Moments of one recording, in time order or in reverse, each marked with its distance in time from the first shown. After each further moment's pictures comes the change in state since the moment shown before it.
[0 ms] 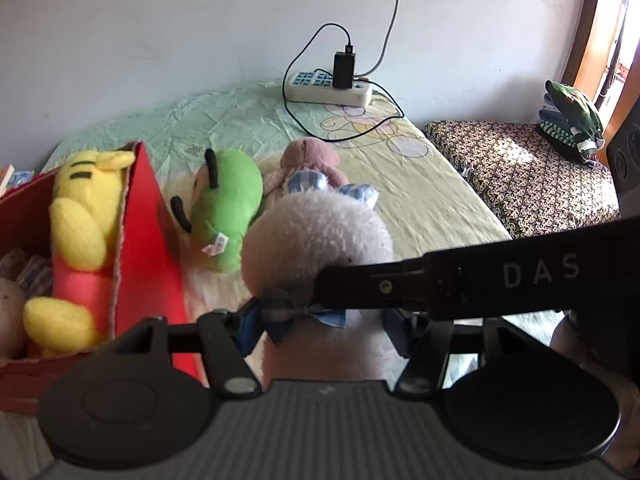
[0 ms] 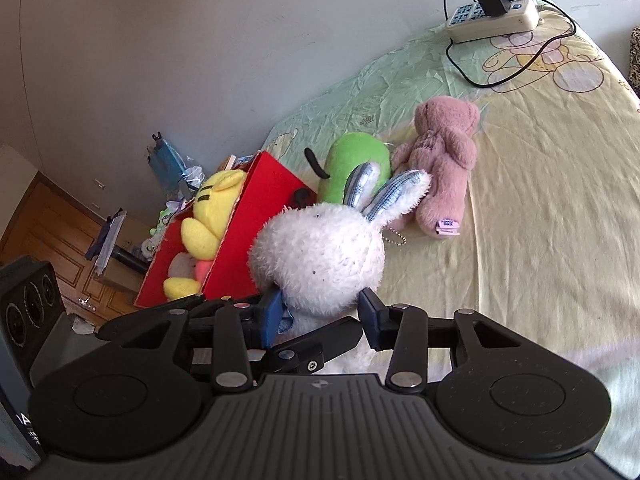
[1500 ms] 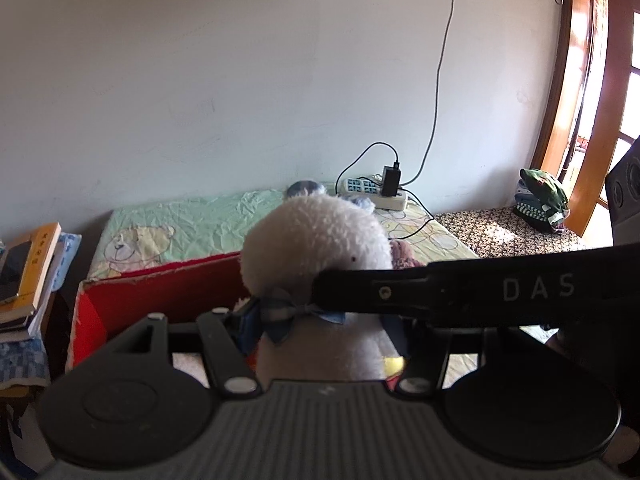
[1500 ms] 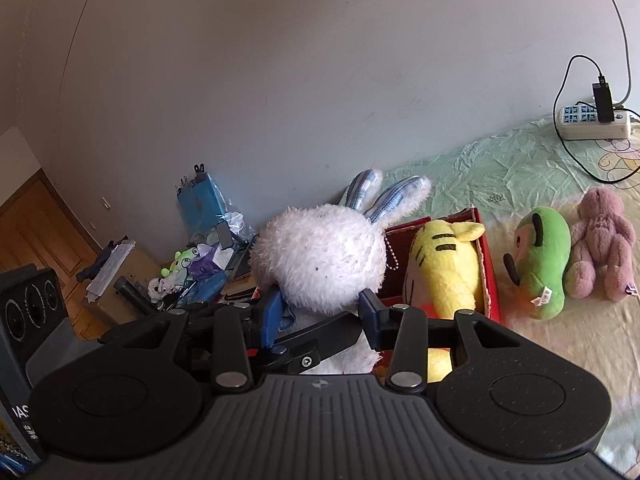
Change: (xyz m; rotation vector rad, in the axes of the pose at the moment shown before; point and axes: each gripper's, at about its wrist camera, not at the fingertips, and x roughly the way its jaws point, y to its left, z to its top) left arm -0.123 0.213 -0.005 0.008 -0.280 -0.127; right arm 0.090 0.206 -0.016 -0.164 -0.252 -0.083
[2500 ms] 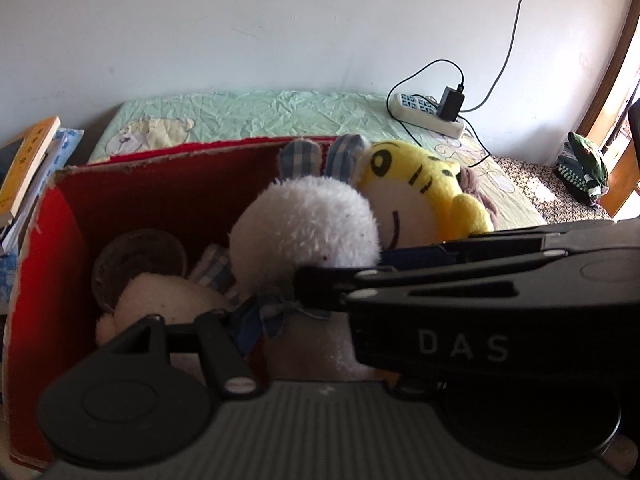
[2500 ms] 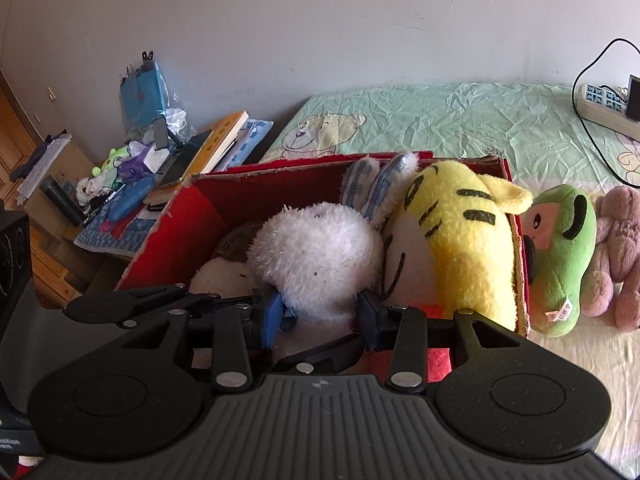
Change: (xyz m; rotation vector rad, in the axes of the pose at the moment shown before) left arm 0.089 0.048 -0.033 -0.132 0.254 0.040; right arm 0.101 -0.007 -0.007 -0.167 0.275 -0.182
